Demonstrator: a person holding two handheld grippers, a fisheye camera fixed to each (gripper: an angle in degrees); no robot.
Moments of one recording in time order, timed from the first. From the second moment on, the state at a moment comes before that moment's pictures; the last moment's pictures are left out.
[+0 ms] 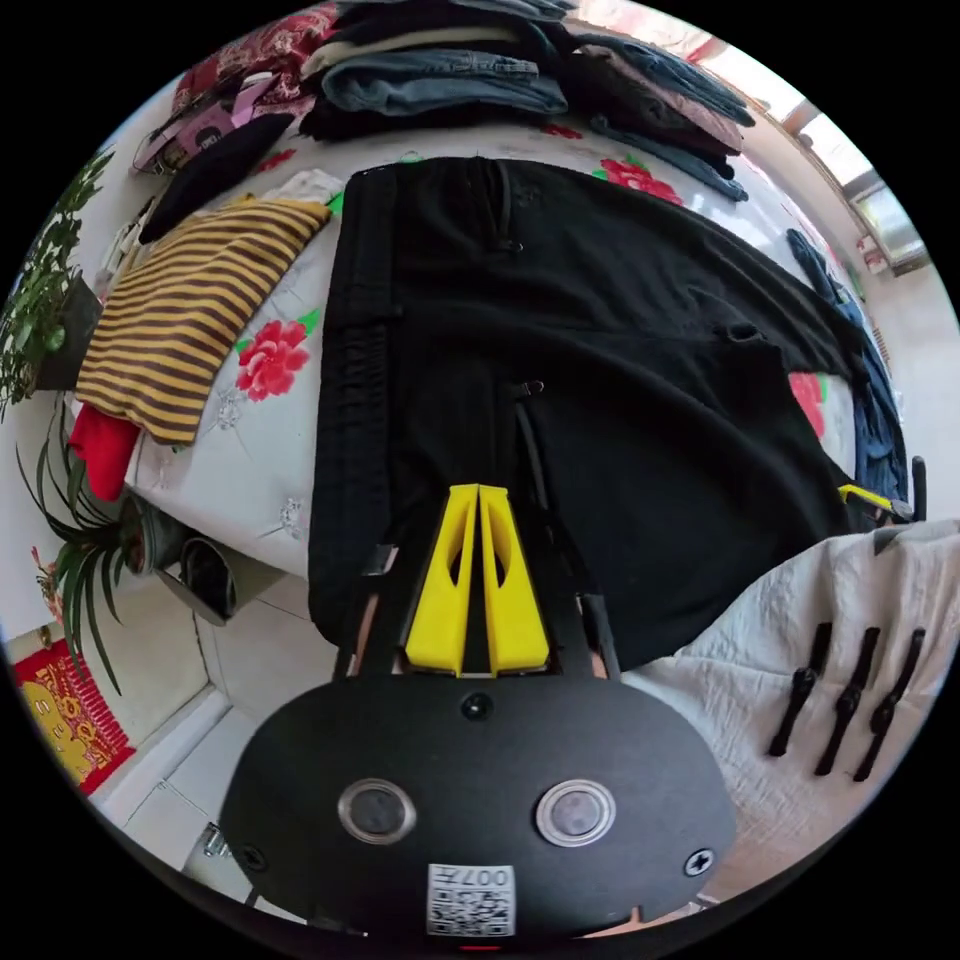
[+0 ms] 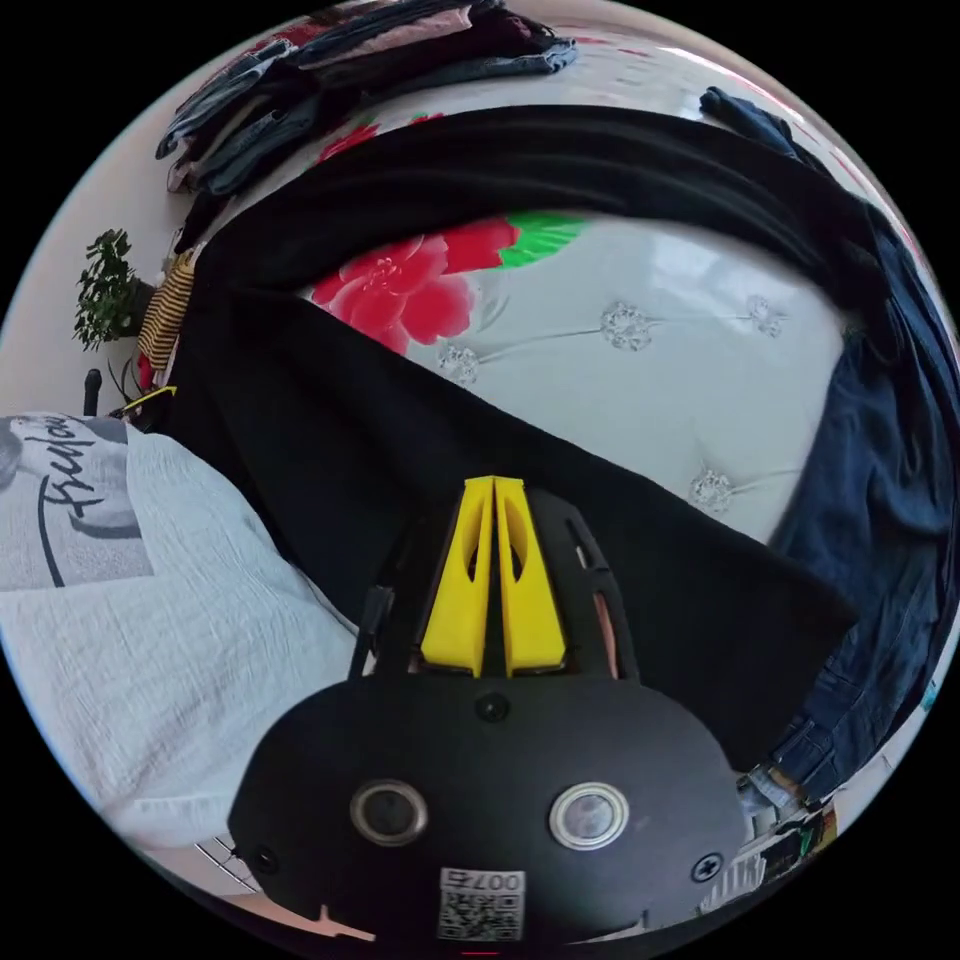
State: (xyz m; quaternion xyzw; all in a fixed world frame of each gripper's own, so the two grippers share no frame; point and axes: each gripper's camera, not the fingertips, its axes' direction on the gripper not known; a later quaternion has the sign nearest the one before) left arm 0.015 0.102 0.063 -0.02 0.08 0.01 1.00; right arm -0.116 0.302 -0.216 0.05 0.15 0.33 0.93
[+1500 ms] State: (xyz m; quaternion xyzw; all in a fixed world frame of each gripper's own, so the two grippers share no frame) left arm -0.004 0.054 -0.154 0.18 0.09 0.20 0.96; right arm -0.235 0.400 -0.321 0.20 0.48 0.23 0.83
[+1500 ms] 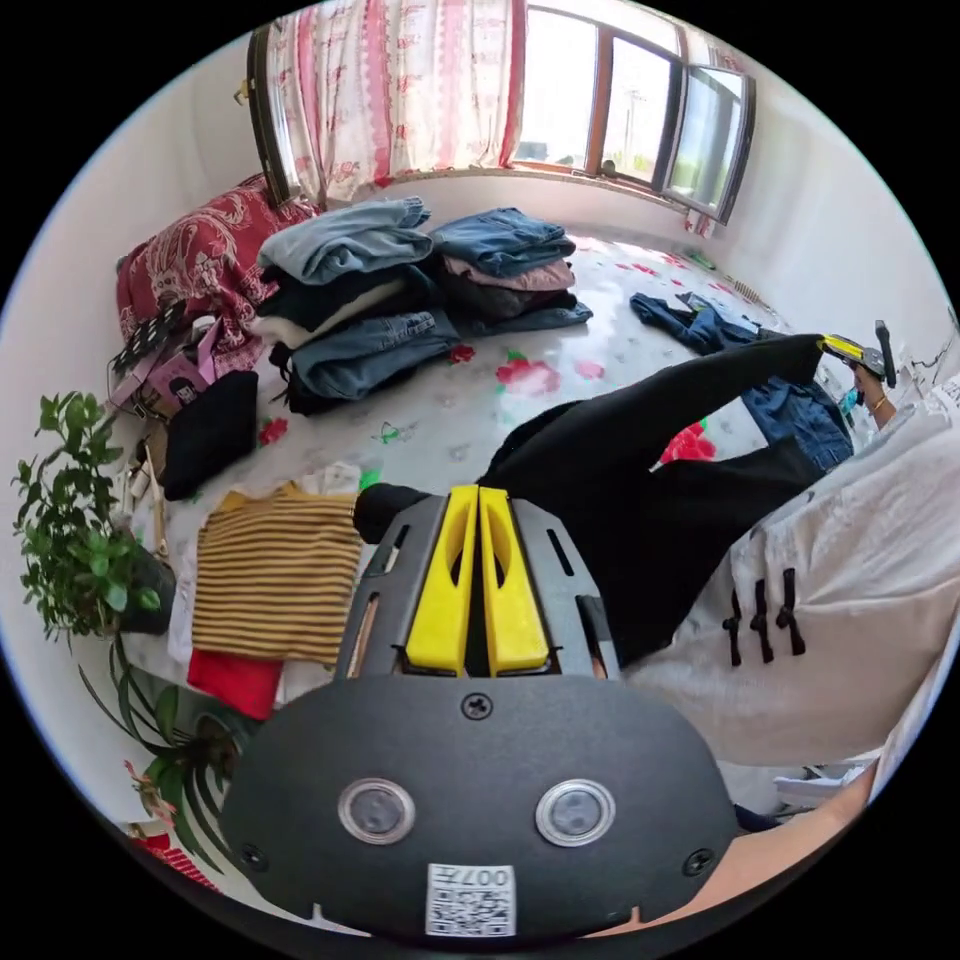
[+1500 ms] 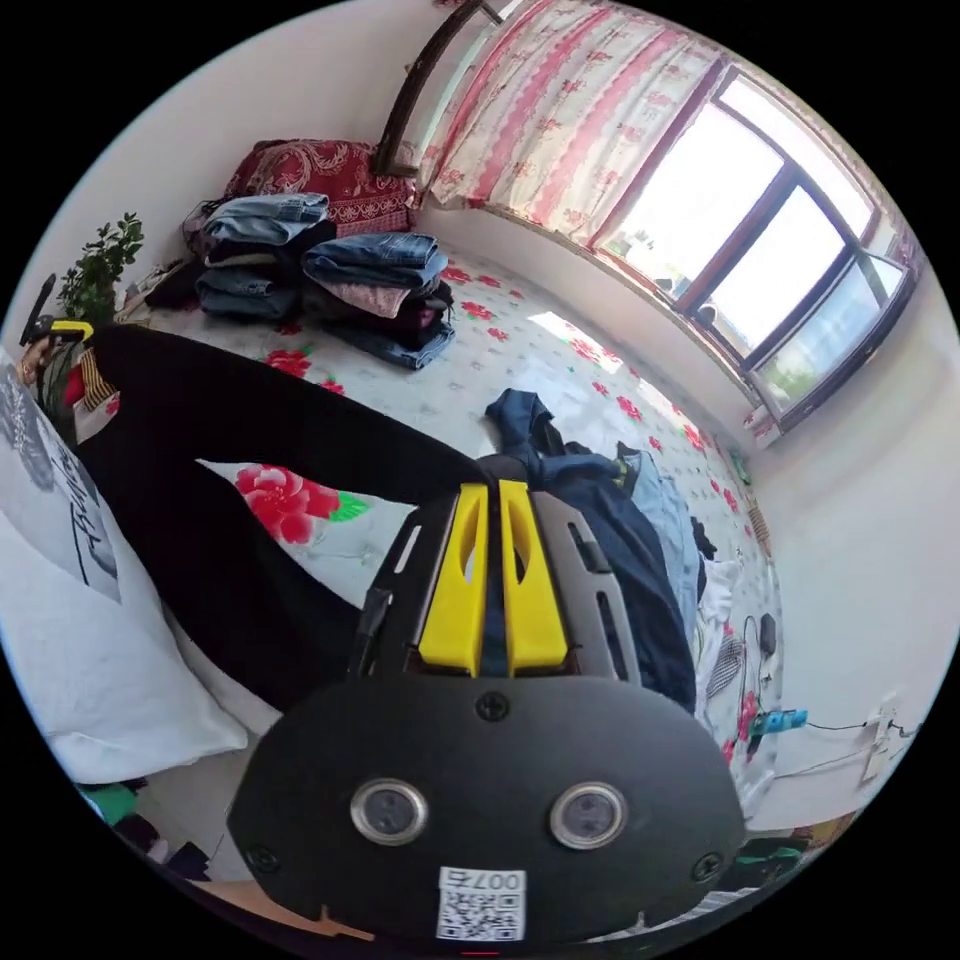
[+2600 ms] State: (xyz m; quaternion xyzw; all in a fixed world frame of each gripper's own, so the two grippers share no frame) left arm 0.013 0.129 -0.044 0.04 0.08 0.15 0.98; right arm -0.150 0.668 -0.123 0.38 0.09 0.64 0.66
